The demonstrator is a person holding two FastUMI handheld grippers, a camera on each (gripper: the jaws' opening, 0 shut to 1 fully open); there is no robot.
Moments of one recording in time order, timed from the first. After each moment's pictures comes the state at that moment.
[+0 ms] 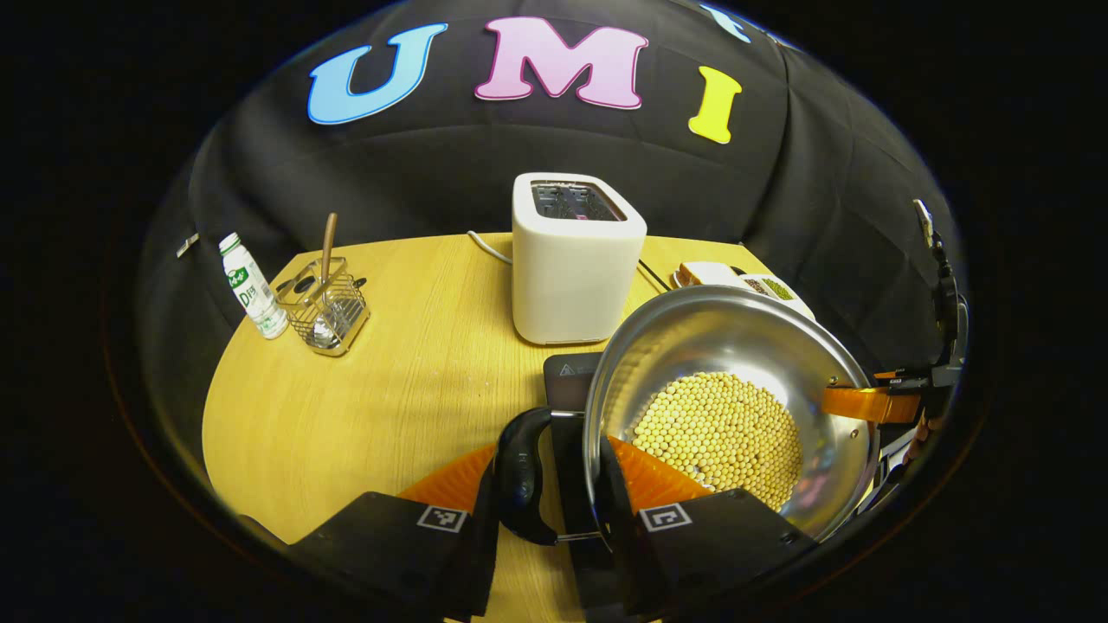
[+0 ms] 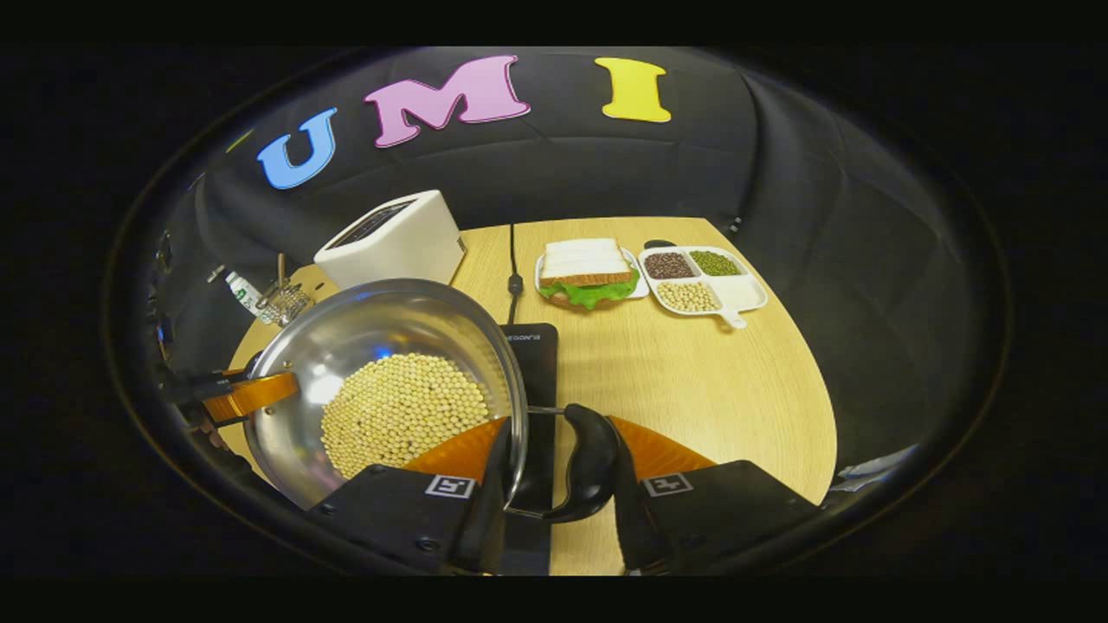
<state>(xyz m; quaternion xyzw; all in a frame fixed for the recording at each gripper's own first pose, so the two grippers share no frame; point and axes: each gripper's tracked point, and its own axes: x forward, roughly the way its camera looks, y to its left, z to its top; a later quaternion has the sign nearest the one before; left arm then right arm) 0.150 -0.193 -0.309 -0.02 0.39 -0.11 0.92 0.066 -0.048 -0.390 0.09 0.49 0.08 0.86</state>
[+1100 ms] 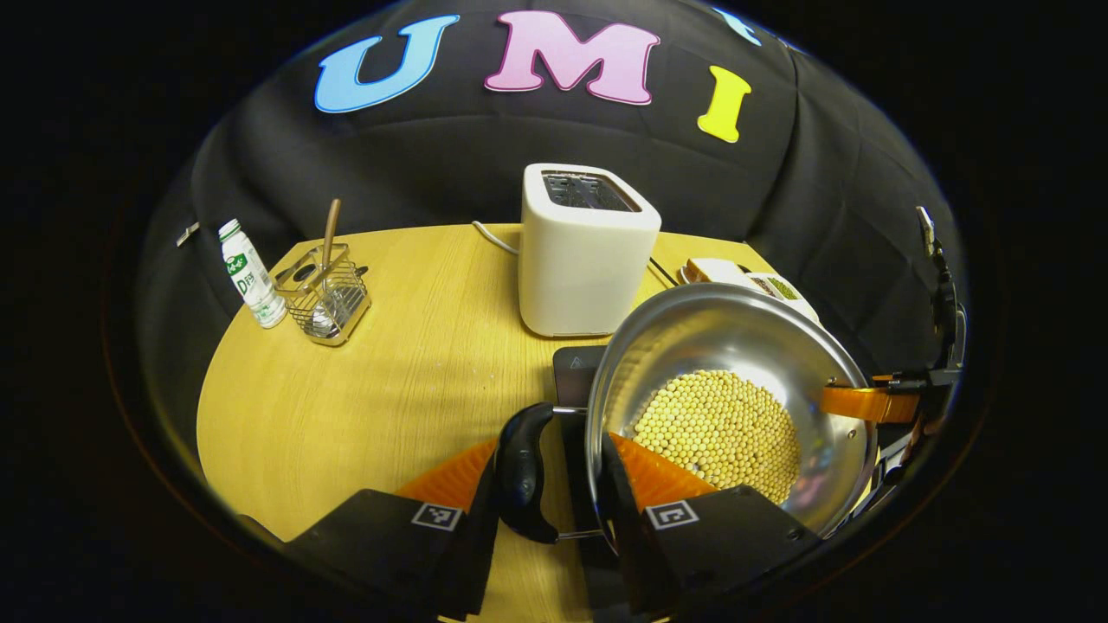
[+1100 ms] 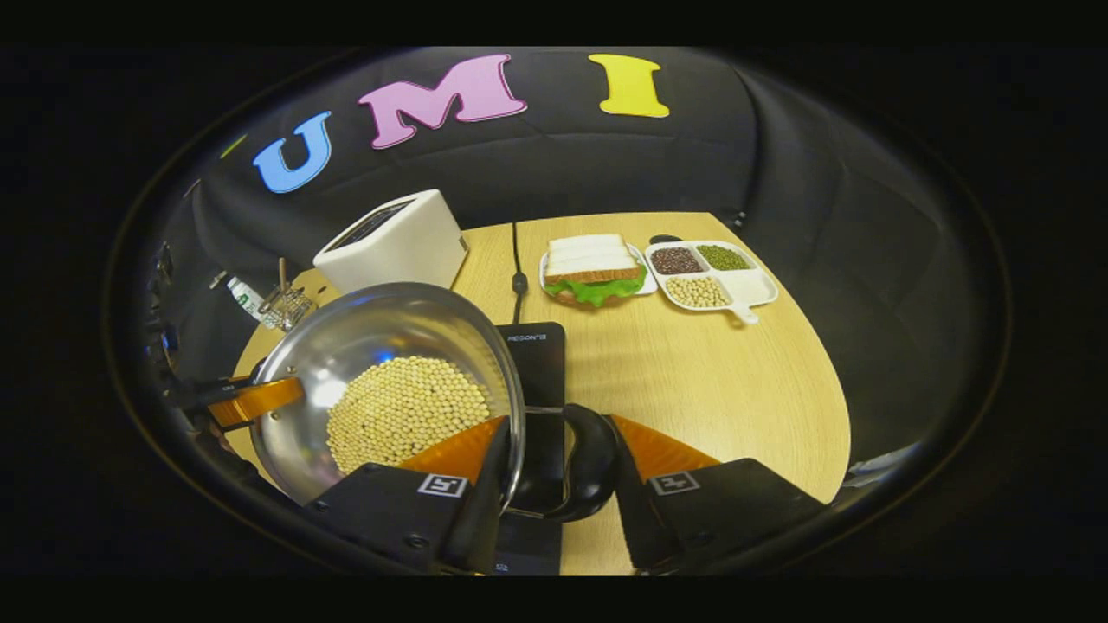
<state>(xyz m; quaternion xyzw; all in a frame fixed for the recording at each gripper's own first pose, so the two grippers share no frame) 0.147 -0.189 -0.307 -0.02 0.40 -0.12 0.91 0.067 -0.045 -0.389 0.11 0.49 0.08 0.86</state>
